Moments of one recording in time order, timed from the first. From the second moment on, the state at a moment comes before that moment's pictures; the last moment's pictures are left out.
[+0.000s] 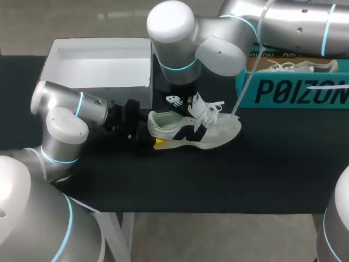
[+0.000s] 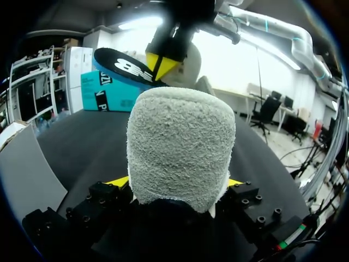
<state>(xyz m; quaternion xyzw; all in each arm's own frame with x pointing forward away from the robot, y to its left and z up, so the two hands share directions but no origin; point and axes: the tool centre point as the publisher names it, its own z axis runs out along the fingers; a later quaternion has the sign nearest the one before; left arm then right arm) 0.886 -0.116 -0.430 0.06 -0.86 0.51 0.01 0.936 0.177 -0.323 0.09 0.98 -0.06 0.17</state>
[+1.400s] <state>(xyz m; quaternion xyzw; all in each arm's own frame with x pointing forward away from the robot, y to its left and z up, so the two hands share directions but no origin) 0.886 -0.117 -0.429 0.06 -0.86 0.51 0.01 0.955 0.191 -0.272 0.10 0.93 0.10 0.33</state>
